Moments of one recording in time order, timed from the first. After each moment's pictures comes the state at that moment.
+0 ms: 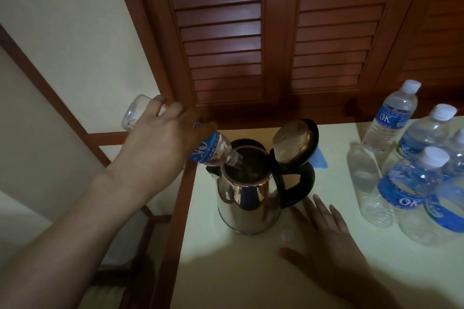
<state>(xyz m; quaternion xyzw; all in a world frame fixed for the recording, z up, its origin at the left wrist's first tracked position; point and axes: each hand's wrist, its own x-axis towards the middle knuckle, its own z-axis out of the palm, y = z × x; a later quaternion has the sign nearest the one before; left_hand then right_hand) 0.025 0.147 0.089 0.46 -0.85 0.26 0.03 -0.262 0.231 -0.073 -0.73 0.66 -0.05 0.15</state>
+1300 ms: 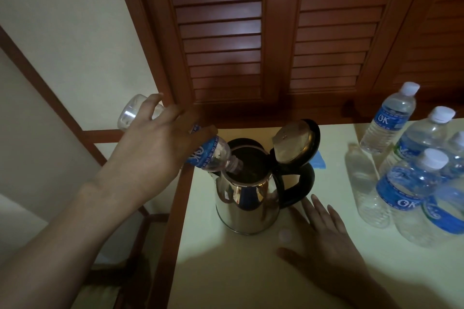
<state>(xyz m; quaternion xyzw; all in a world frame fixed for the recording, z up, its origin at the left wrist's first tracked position) 0.032 0.154 0.085 0.44 -0.86 0.25 0.05 -0.262 0.227 -0.080 -0.75 0.65 -0.02 0.13</state>
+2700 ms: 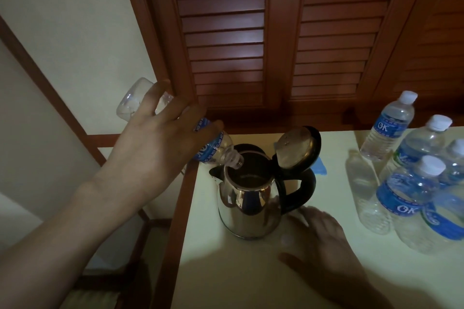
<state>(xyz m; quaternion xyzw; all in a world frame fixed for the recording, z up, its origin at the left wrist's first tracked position) 0.039 0.161 0.101 0.40 -0.84 0.36 0.06 -0.266 0.226 -0.107 -0.76 0.62 -0.16 0.11</state>
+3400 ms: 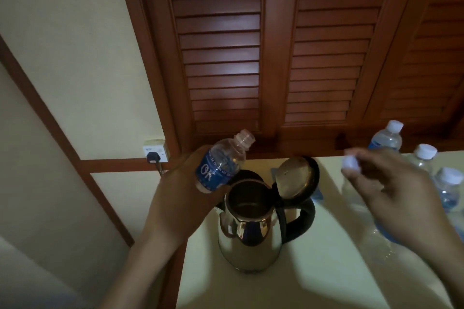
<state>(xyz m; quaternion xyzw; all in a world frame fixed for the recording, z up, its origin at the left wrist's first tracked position) 0.009 0.155 0.050 0.56 -0.73 -0.06 0.38 -0.309 0.186 0.058 -0.68 0.58 -0.45 0.01</state>
